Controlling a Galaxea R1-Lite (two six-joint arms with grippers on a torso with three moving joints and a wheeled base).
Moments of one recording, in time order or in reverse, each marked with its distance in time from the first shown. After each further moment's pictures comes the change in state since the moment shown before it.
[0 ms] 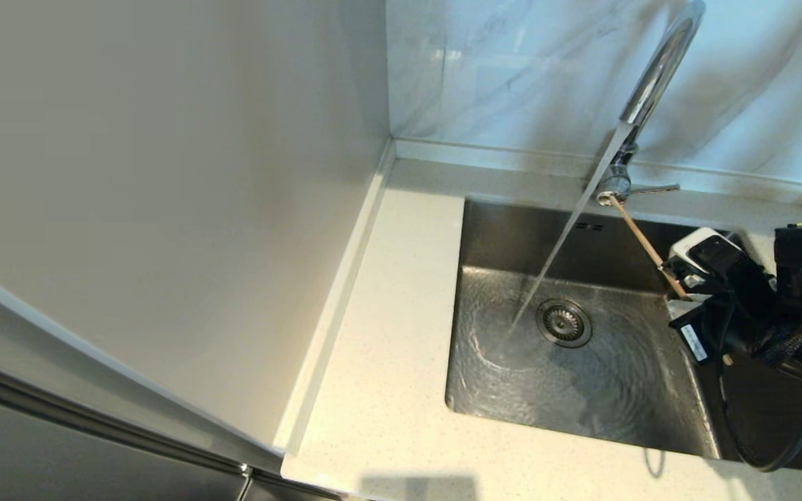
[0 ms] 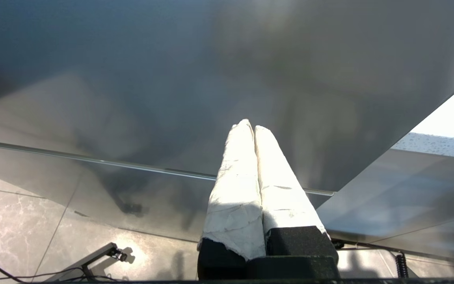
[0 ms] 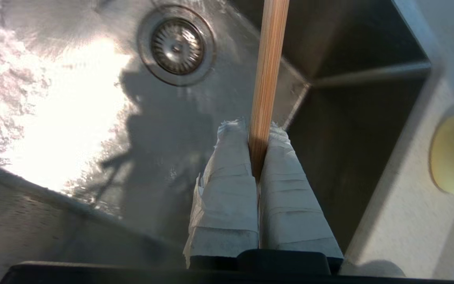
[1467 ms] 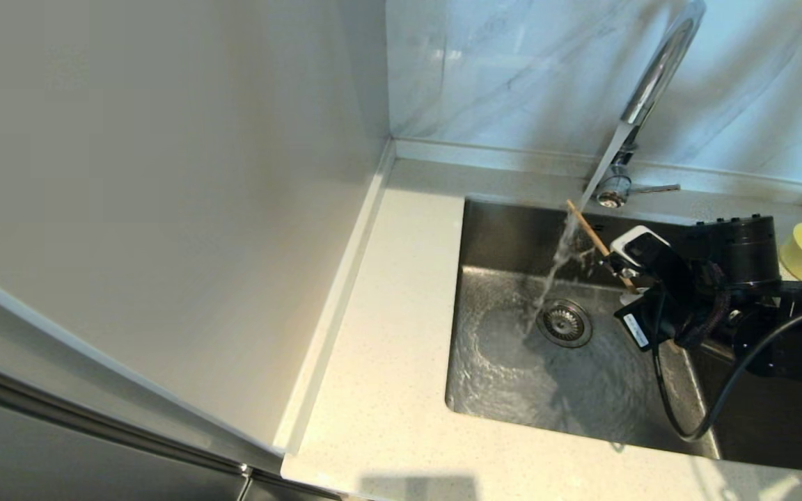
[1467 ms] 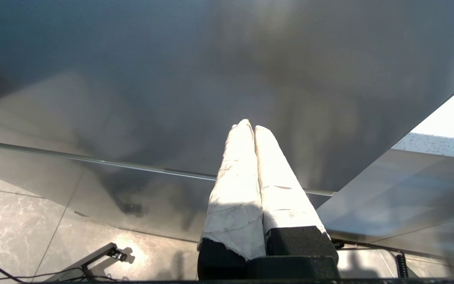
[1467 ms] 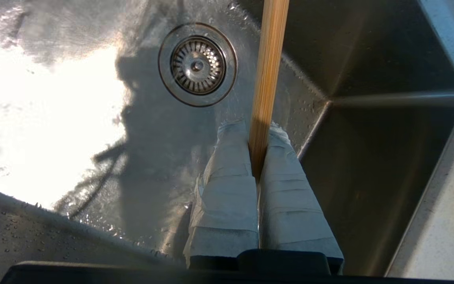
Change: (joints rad) left arm 0.000 0.000 0.000 0.000 0.000 0.000; right arm 0.088 0.164 -0.125 0.001 -0.079 0.044
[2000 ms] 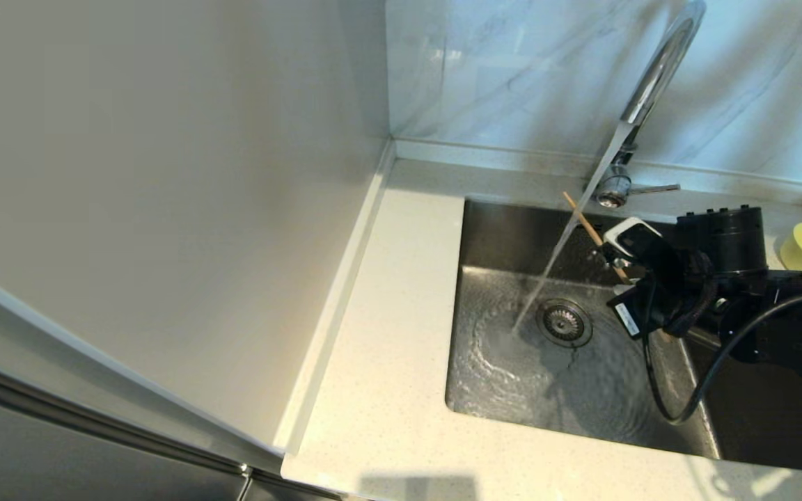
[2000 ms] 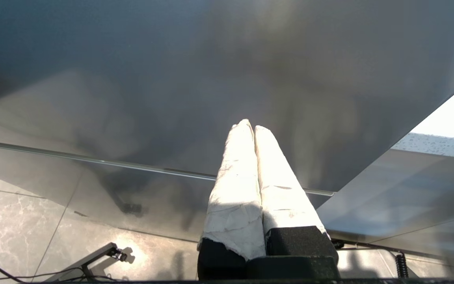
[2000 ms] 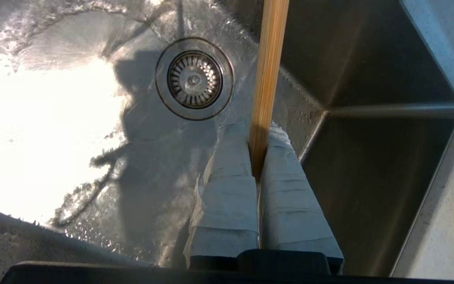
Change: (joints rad) left arm 0.000 0.000 0.000 0.000 0.000 -0.001; right arm 0.000 0.032 -0.055 0.001 -0.003 0.001
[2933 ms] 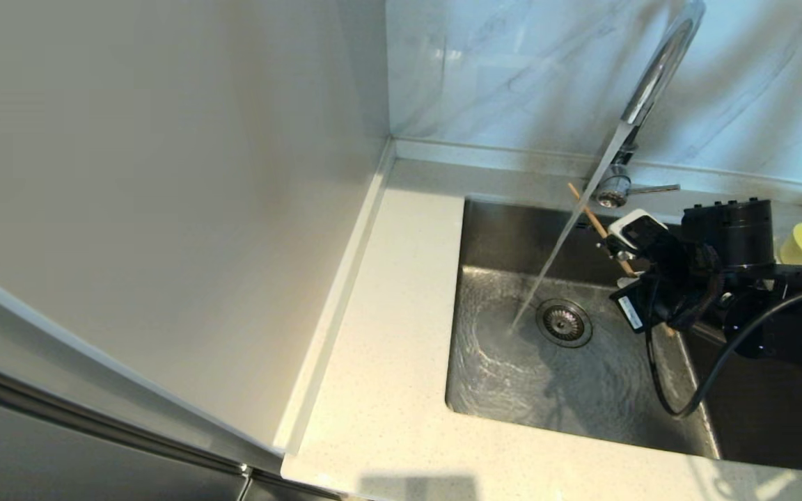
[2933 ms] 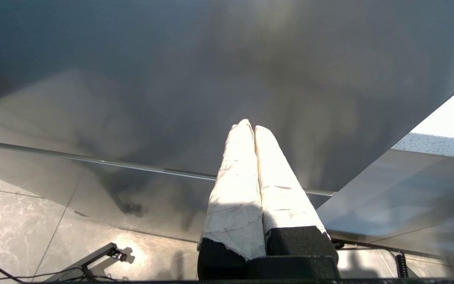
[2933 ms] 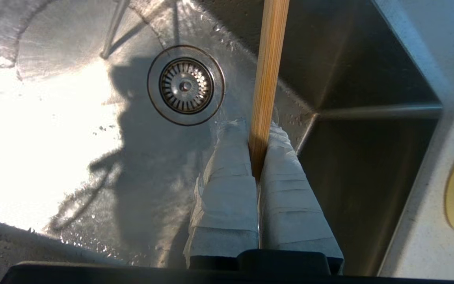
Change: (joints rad) left arm 0.000 0.000 0.000 0.000 0.000 0.001; right arm 0.002 -0.022 -0.006 0.000 -0.017 -0.001
